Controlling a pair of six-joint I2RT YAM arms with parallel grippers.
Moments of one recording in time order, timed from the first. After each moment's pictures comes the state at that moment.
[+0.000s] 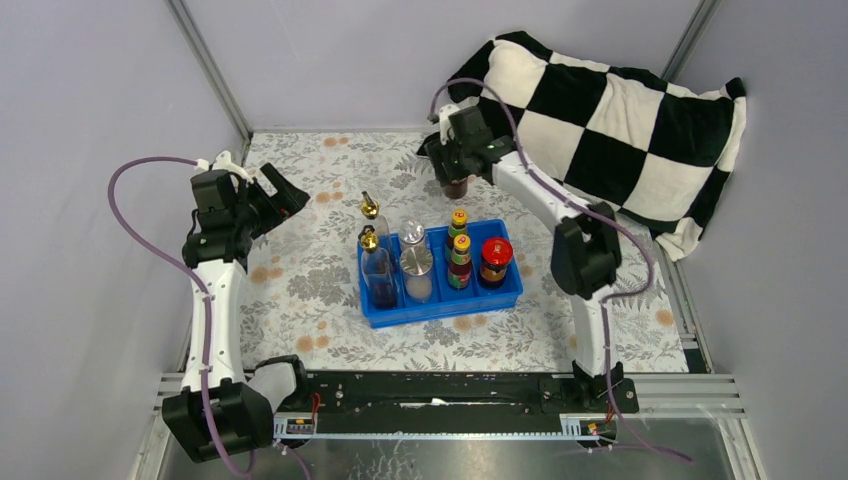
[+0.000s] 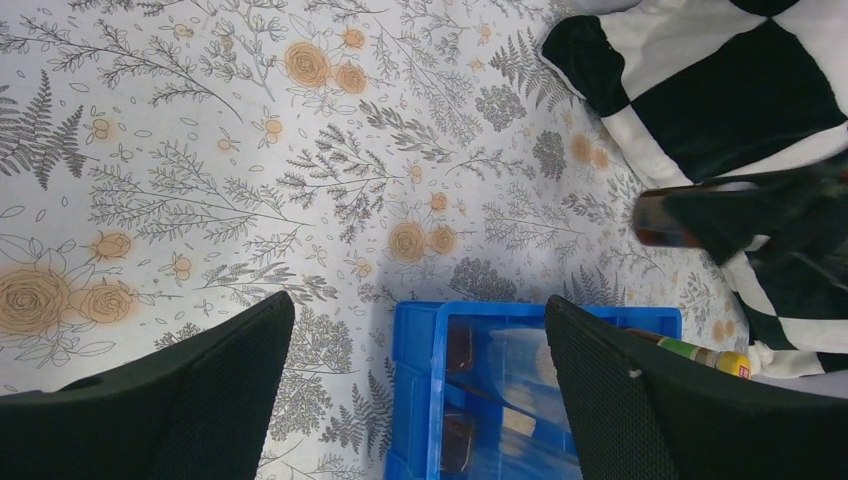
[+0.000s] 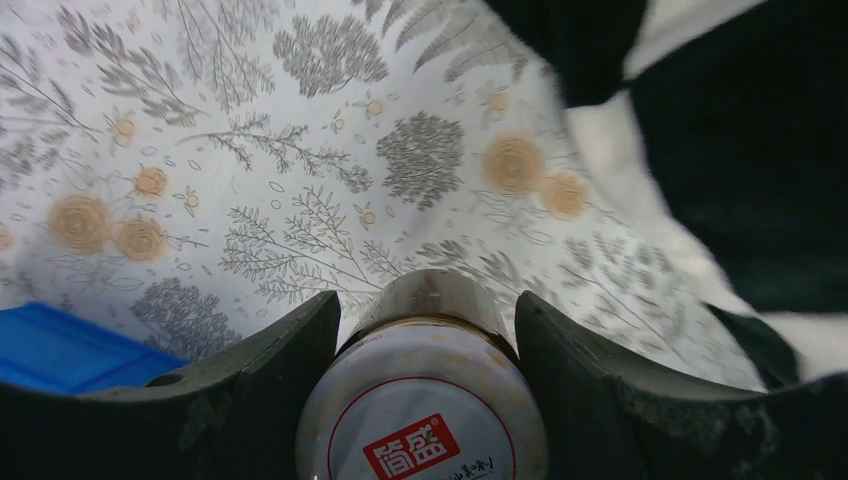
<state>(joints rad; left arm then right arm) 0.24 1.06 1.04 -0.53 0.35 -0.46 0.53 2.17 1.93 -0.53 -0.02 -0.05</state>
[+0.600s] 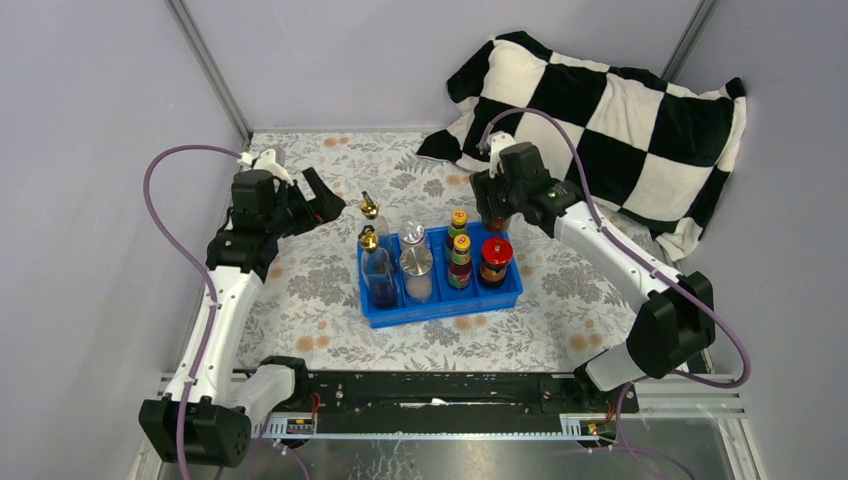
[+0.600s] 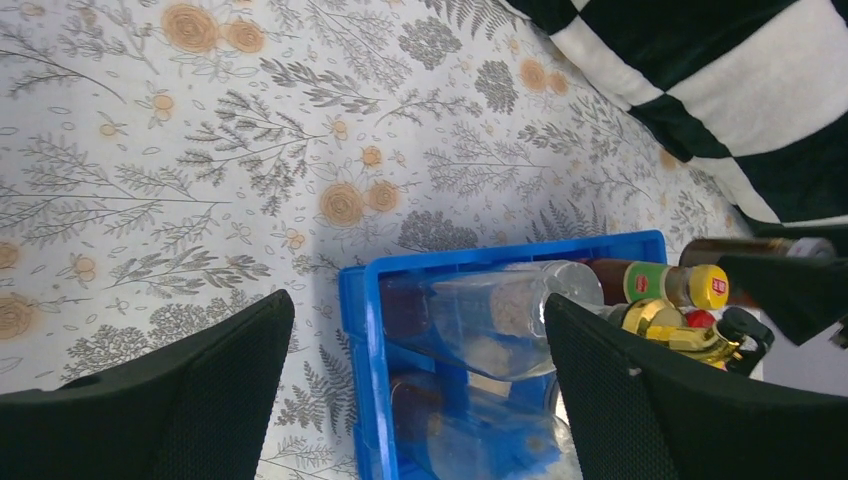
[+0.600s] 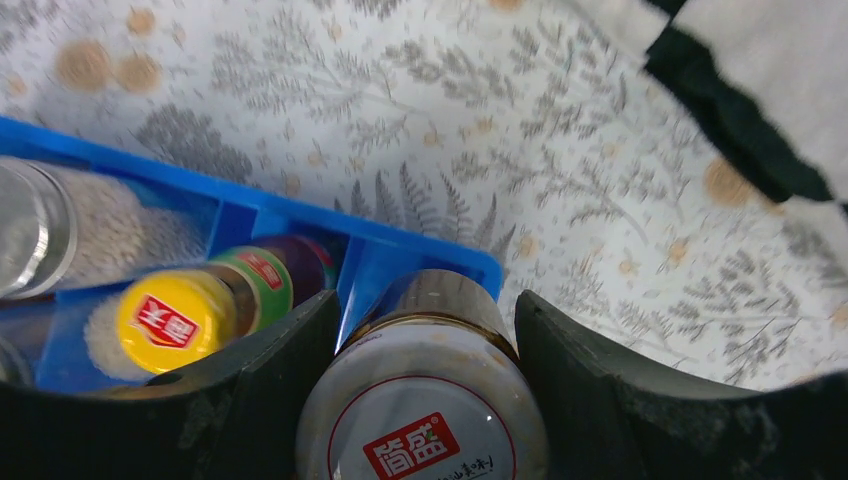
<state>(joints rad) -0.05 1.02 1.04 -0.54 0.22 -0.48 0.51 1.50 1.31 -0.50 0.07 0.02</state>
